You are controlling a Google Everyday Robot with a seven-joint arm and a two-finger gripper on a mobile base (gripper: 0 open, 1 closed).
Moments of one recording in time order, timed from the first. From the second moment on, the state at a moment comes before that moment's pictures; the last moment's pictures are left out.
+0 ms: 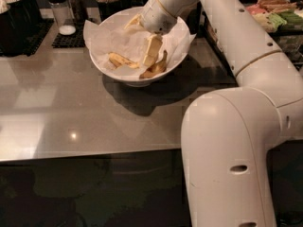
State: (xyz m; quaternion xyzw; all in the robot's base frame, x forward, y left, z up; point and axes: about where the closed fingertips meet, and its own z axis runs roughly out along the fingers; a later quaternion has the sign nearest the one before) arm 0.688 0.043 0.896 -0.81 0.49 0.19 0.27
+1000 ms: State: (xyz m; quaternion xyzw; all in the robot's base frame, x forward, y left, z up) arm 0.664 0.048 0.843 -0.80 0.48 0.25 0.26
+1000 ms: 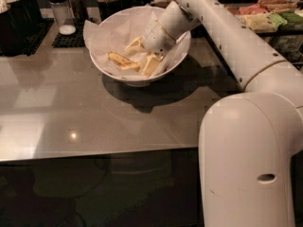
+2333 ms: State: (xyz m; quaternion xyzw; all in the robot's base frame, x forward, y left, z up) arm 0.648 0.039 0.866 -0.81 0.48 0.21 0.27
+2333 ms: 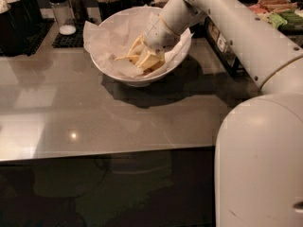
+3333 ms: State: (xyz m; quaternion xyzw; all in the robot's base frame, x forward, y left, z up) arm 0.635 0.006 0.925 -0.80 0.49 0.11 0.33
